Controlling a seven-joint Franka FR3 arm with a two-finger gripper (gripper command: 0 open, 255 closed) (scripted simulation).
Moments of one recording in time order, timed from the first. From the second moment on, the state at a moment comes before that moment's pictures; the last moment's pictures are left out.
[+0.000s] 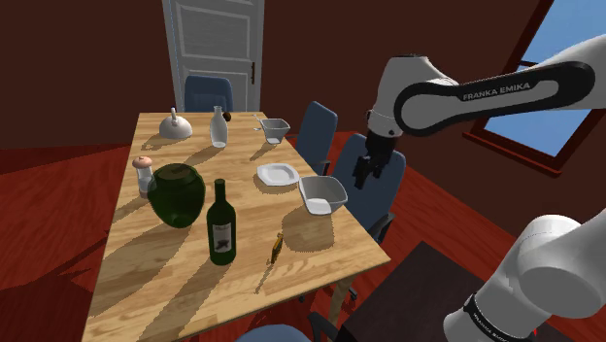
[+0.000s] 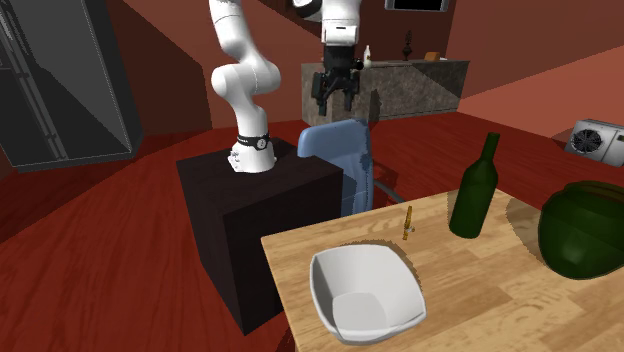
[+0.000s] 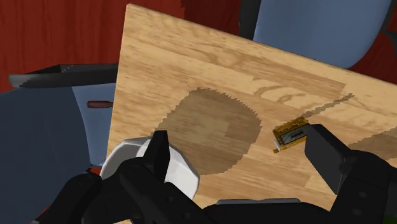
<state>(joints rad) 0.06 -0.44 0.07 -2.48 -0.02 2.05 0.09</state>
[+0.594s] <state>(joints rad) 0.07 -0.10 0.14 -2.39 -0.04 2.28 0.25</state>
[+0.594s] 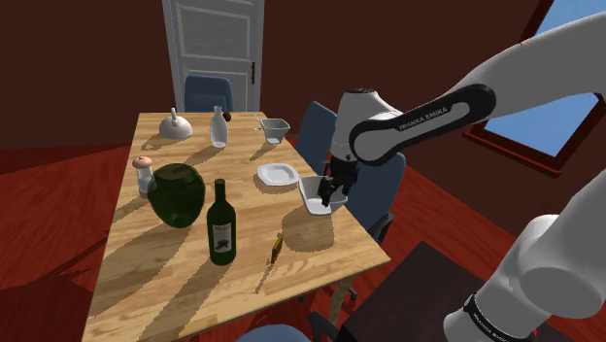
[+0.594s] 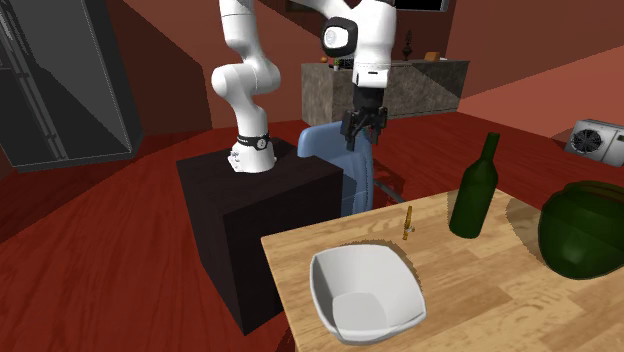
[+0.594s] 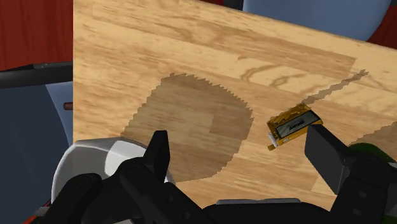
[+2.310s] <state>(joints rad) 0.19 0.75 0.10 -1.80 -0.17 2.50 0.54</state>
